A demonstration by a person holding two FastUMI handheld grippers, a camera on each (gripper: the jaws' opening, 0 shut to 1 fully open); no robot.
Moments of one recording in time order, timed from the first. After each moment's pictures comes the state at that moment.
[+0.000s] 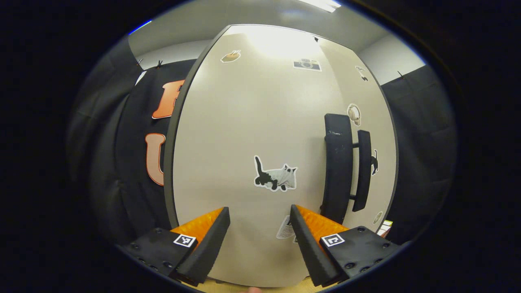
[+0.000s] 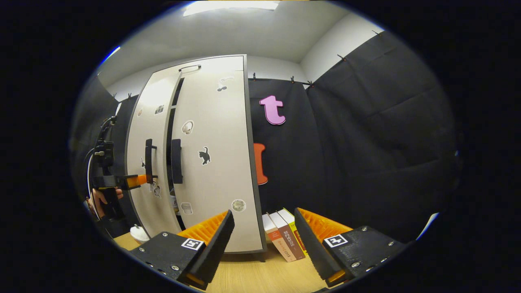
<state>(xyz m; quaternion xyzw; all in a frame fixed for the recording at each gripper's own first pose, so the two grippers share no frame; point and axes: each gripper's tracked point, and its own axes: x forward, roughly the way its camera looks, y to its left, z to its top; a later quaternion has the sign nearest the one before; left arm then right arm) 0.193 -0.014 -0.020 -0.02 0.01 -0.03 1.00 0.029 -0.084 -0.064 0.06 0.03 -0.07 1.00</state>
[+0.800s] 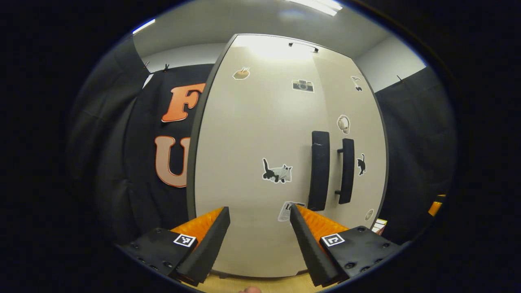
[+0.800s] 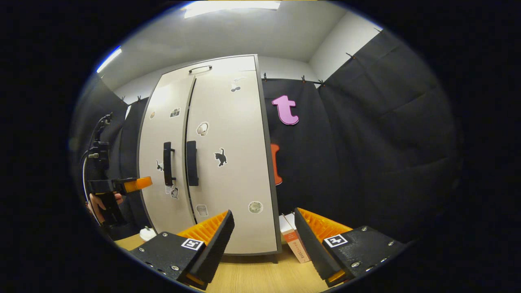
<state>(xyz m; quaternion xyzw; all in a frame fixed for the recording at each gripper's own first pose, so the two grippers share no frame) 0.111 0.007 -0.005 -0.03 -0.01 -0.01 1.00 0.043 -0.046 -0.062 0.07 0.03 0.00 1.00</state>
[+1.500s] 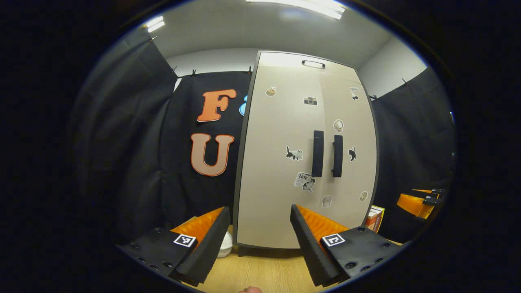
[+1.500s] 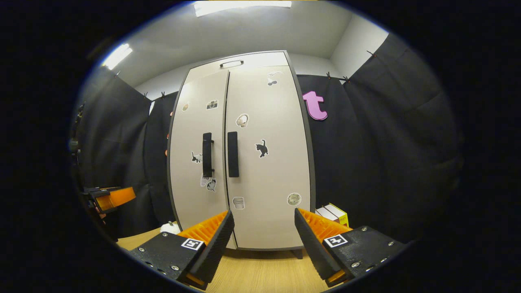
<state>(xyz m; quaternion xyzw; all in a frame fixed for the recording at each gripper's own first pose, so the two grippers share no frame) -0.042 0.040 -0.041 -0.04 0.00 0.05 1.00 0.027 0.012 -0.070 0.06 0.04 0.08 0.99</state>
